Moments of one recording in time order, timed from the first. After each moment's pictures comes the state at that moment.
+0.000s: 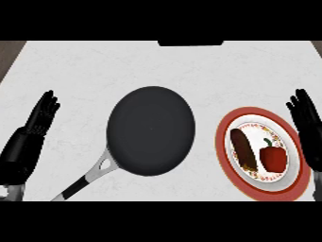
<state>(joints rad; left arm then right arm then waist) -0.01 0.53 -0.24 -1.64 0.28 0.22 -0.14 -0.07 -0.51 0.16 -1.43 -0.43 -0.22 -0.16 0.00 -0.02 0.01</state>
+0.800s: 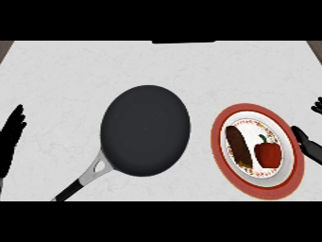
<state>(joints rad) -0.03 0.60 -0.14 -1.36 0.25 0.30 0.14 0.03 -0.49 -0.02 -1.52 -0.41 -0.26 -0.40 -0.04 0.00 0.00</state>
